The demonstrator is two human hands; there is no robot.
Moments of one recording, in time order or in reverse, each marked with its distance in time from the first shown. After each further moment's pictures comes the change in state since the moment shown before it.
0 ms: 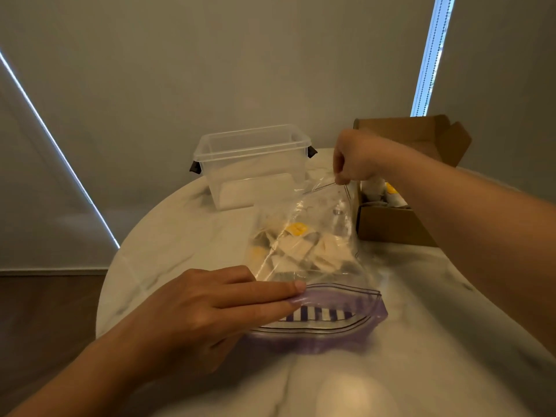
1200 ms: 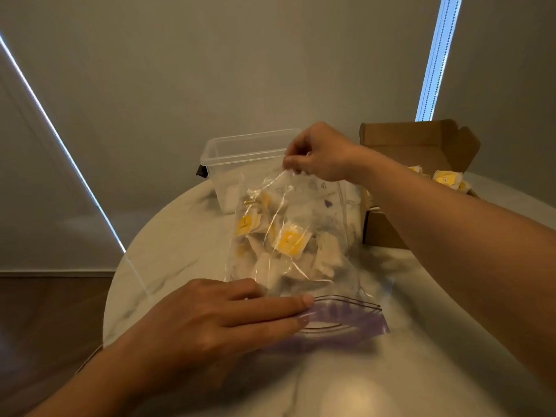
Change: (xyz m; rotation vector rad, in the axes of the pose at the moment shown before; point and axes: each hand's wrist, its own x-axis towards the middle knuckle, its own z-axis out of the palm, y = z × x) left_hand -0.004 0.004 -0.003 0.065 -0.011 0.058; right_hand 0.002 -0.045 0.007 0.491 0.069 -0.360
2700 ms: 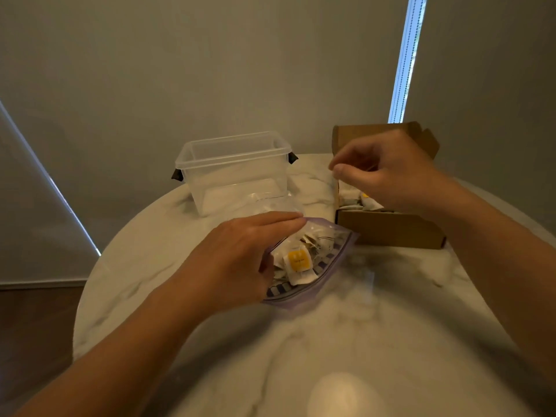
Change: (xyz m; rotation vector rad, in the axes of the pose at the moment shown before) left_hand 0.079 -0.020 0.014 -0.157 -0.003 -0.477; right_hand -0.118 0.009 -0.042 -0.056 0.318 0.024
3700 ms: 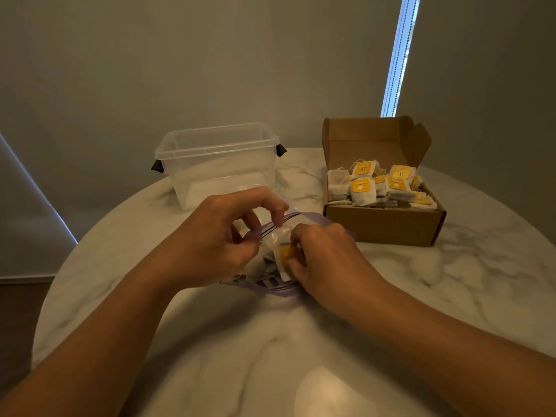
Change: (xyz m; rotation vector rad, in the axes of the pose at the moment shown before) left_hand 0.018 -0.013 0.001 -0.418 0.032 -0.059; right_hand -0.056 -0.028 0.081 -0.327 -0.353 0.272
